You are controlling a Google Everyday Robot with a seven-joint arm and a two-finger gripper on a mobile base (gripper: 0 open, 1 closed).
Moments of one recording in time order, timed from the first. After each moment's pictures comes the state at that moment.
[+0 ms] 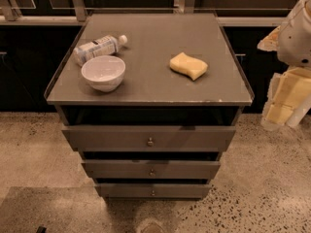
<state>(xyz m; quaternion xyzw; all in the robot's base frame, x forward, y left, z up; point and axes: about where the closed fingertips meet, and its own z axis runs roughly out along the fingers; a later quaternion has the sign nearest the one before) 0.438 -0.217 0.976 -0.60 0.78 -0.03 0.16</state>
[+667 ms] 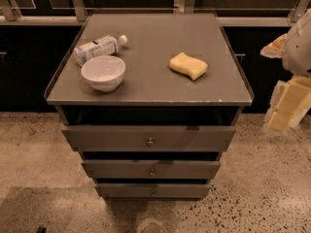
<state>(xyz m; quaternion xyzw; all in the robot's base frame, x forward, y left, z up) 0.434 -0.220 0.965 -0.60 0.78 -0.02 0.18</state>
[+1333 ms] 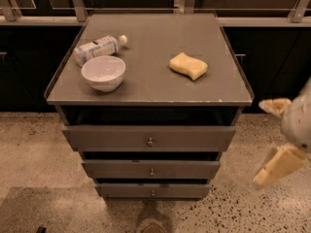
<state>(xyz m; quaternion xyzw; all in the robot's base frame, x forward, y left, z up) 0.388 -0.218 0.873 -0.53 0.80 0.07 0.26</state>
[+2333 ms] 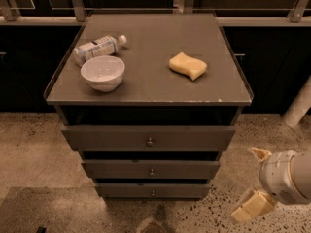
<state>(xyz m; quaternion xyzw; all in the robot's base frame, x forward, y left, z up) 0.362 -0.216 0.746 -0.46 0.84 0.11 0.27</state>
